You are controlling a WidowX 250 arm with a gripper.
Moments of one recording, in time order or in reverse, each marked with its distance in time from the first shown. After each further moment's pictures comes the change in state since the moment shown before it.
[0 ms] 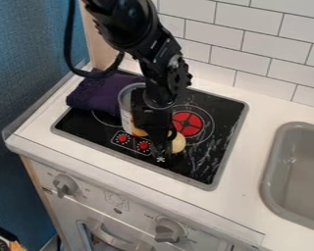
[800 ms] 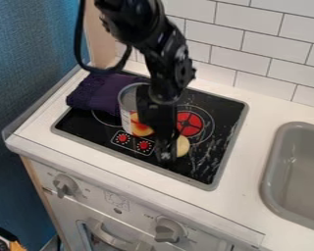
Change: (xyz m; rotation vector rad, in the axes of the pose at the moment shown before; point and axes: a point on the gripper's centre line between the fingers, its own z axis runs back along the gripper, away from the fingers) arm -0.008 -0.005 0.012 0.034 0.023 -0.003
